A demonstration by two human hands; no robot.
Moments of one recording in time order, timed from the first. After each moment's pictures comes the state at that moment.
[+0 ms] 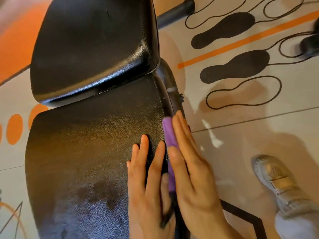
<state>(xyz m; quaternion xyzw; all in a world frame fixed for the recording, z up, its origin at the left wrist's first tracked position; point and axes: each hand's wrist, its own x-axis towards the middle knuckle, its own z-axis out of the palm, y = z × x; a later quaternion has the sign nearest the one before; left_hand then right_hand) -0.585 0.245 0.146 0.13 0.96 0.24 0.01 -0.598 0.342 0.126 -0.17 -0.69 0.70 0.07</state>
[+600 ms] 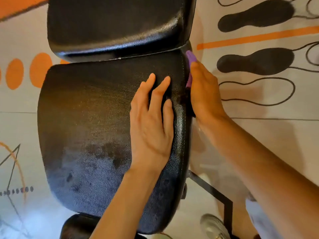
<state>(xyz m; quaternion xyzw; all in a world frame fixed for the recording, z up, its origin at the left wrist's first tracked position) -0.655 0.268 0.159 0.05 0.97 0.23 0.00 -0.710 0.376 0.118 -0.23 -0.59 0.77 -0.07</state>
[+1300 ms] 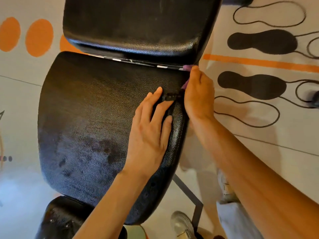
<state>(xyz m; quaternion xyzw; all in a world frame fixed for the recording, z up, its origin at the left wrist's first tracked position) -0.657 0.268 0.167 0.03 0.98 0.21 0.03 -0.752 0.376 0.142 -0.25 -0.70 0.67 -0.09</state>
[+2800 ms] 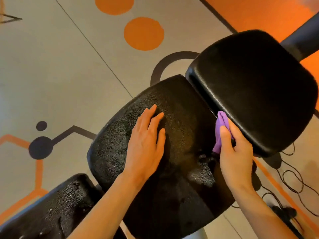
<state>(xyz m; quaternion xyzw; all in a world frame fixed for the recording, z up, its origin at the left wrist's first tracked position) -0.633 0.097 0.213 -0.28 0.90 0.32 -0.03 -0.739 0.260 0.247 0.06 -0.87 0.47 -0.14</state>
